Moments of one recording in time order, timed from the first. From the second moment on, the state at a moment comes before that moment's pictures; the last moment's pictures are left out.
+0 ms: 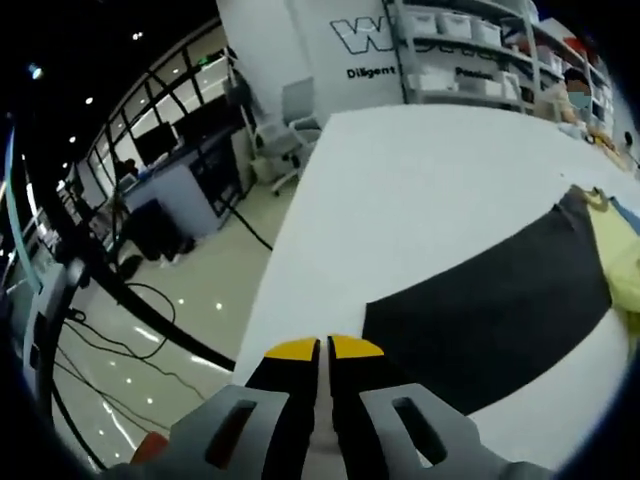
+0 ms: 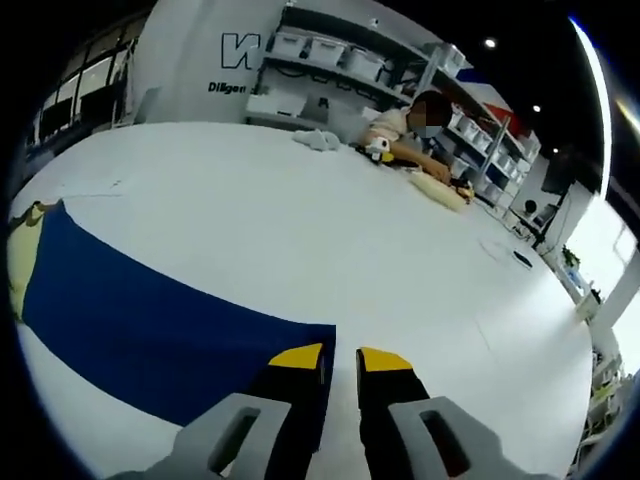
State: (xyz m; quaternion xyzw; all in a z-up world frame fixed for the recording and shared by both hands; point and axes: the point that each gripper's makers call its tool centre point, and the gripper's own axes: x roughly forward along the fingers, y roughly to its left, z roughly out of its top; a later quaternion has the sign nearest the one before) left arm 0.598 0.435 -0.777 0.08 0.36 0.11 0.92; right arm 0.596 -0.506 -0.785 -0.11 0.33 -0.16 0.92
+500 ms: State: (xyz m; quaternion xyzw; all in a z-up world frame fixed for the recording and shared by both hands) left arm 0.601 0.432 -0.754 0.05 0.32 0.11 0.94; right arm 0.591 -0.507 -0.752 -0.09 0.28 -0.17 0.94
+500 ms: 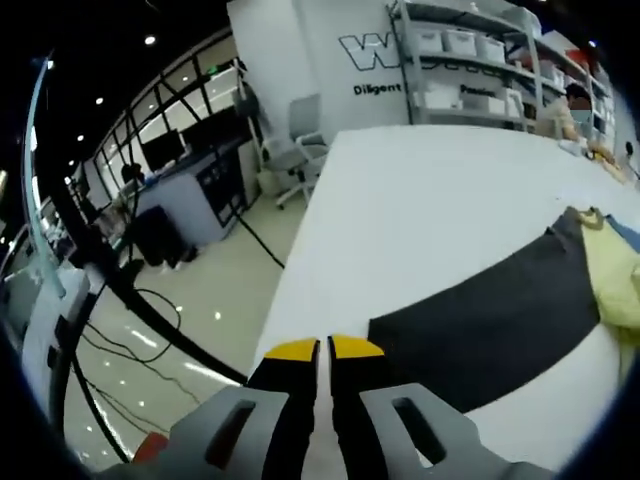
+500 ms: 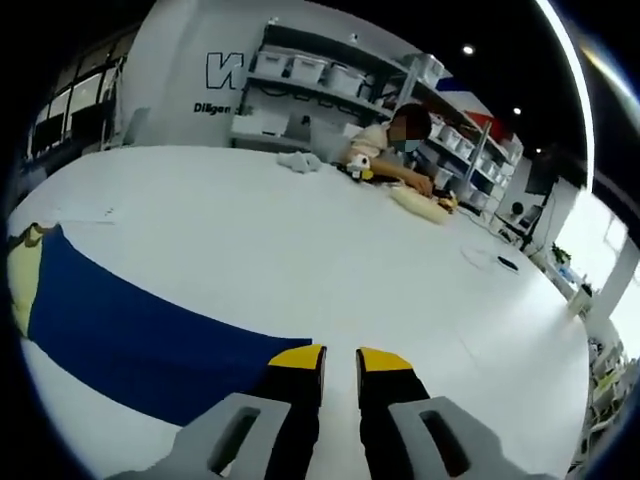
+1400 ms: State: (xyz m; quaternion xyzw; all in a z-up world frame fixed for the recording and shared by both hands) left arm 0.596 0.280 -0.720 -0.03 0.24 -0.05 0.97; right arm 0.592 -0.340 -0.720 -0.08 0.20 0.02 0.98
